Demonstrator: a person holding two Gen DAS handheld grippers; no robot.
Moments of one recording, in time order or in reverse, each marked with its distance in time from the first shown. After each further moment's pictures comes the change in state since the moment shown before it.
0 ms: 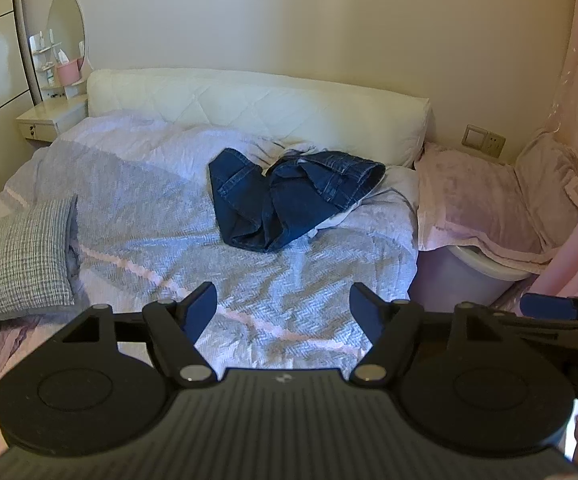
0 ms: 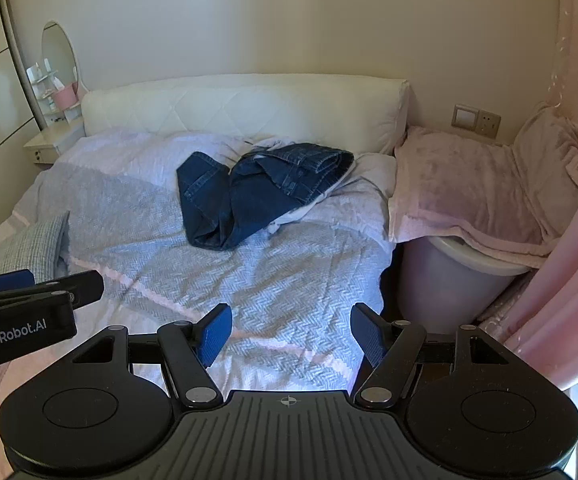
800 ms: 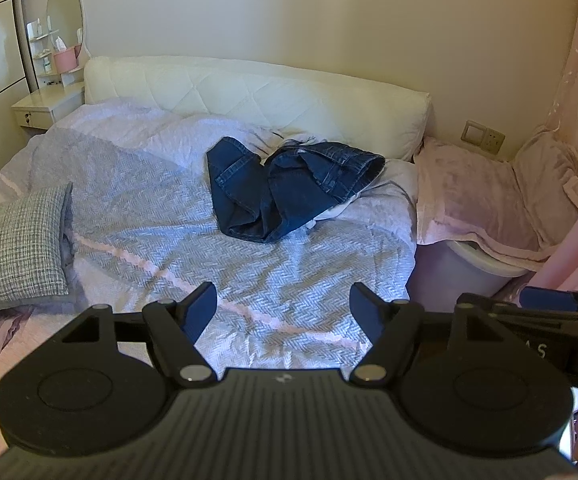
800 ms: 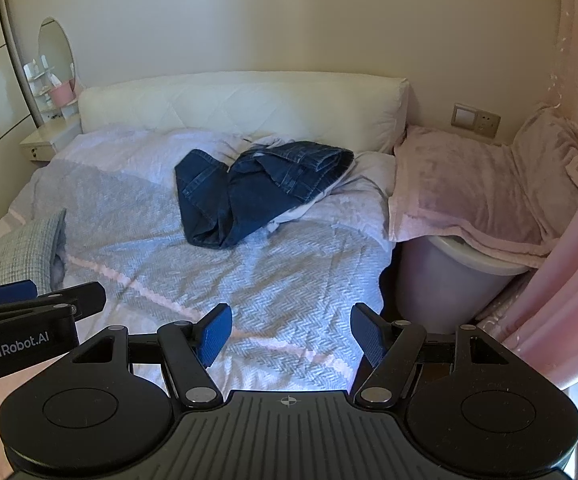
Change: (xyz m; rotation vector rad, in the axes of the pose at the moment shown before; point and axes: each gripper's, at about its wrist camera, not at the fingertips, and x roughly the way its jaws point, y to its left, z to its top) left arm 0.013 0.023 -0.004 -0.018 0.035 -0.022; right arm 0.008 0.008 0.004 -0.006 0.003 -0.017
